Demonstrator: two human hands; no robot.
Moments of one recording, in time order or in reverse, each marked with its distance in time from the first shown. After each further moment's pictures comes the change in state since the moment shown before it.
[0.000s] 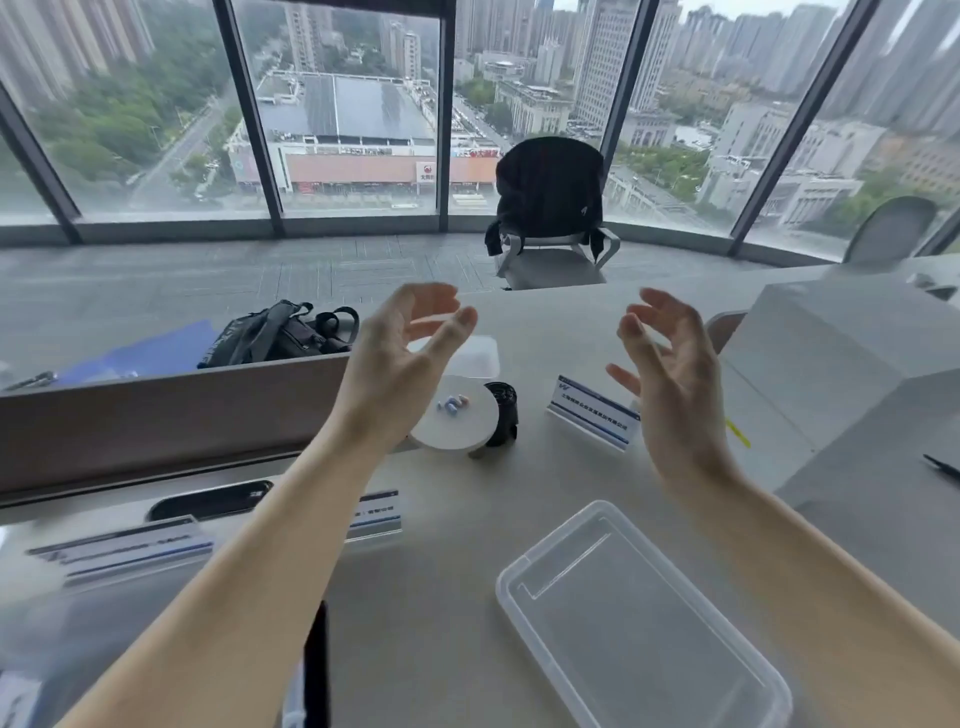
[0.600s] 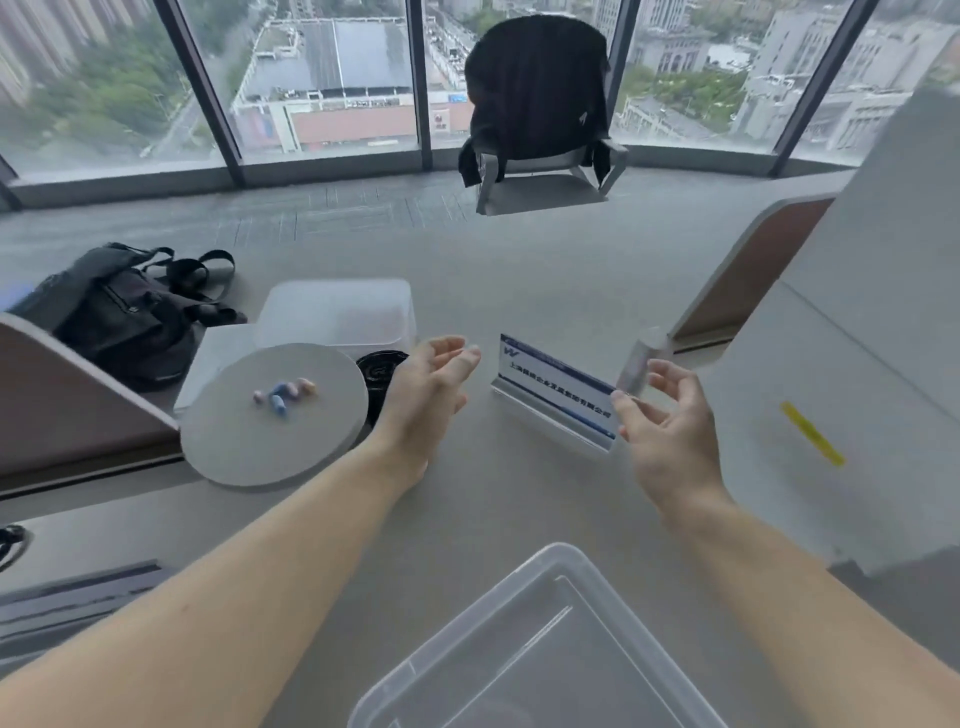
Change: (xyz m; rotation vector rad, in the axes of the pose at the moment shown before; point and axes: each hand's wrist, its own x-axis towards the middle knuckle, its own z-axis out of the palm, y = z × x) left_hand 0.118 -0.276 0.285 -0.228 -0.013 -0.540; right_hand 0.152 0.372 -0.085 -0.147 0.060 0.375
